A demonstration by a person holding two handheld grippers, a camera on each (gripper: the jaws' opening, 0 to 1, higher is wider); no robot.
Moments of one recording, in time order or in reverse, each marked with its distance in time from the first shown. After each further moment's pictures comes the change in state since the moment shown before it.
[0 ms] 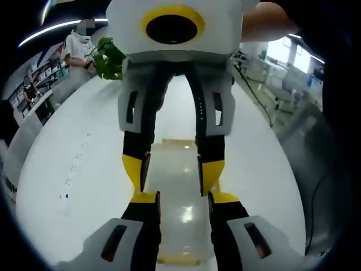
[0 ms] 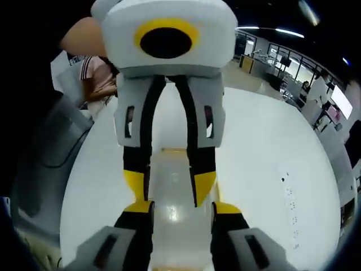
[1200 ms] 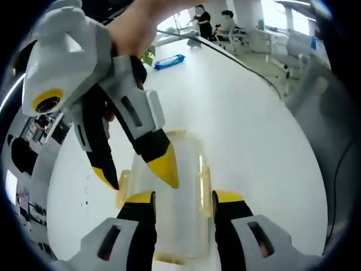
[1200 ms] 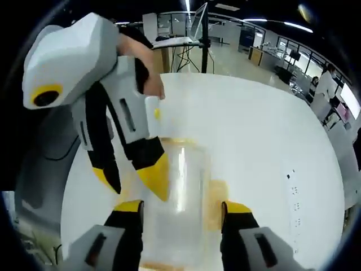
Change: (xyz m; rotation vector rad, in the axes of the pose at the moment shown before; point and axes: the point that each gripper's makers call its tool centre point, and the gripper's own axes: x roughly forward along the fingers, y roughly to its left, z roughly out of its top) left arm 0.008 -0.024 -0.013 0.215 0.095 0.210; right arm 0.009 -0.018 -0.014 0.006 0.080 0.091
